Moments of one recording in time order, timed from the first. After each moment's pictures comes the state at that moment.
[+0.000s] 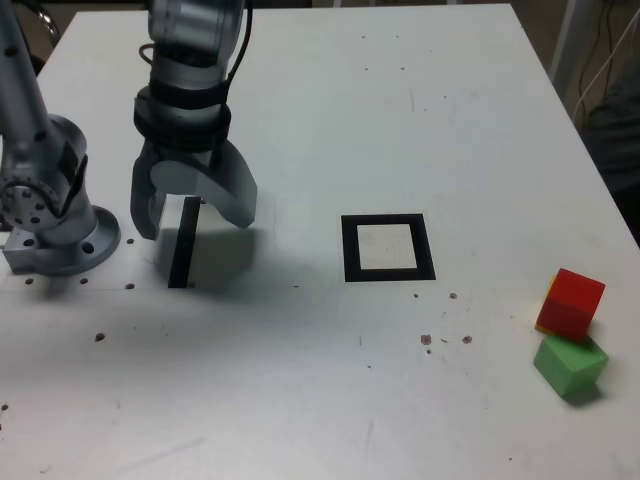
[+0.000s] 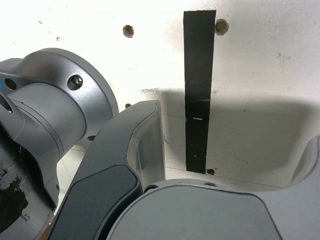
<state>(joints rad) 0.00 1.61 -0.79 1.03 -0.01 0.01</state>
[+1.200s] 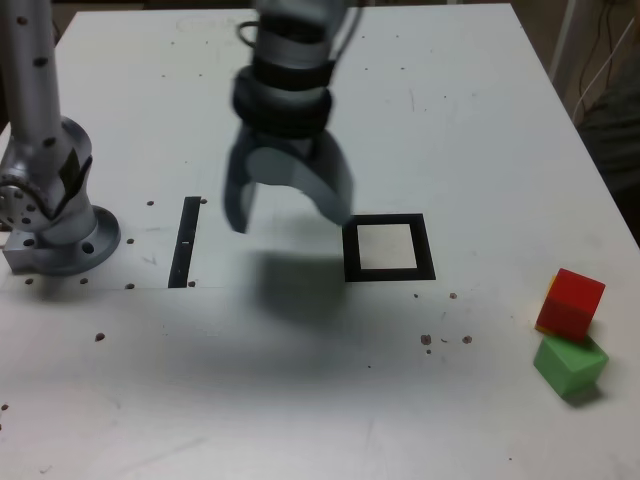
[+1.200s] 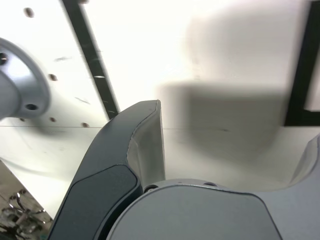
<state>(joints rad) -0.14 1.83 -1.27 1.25 -0.01 -0.01</state>
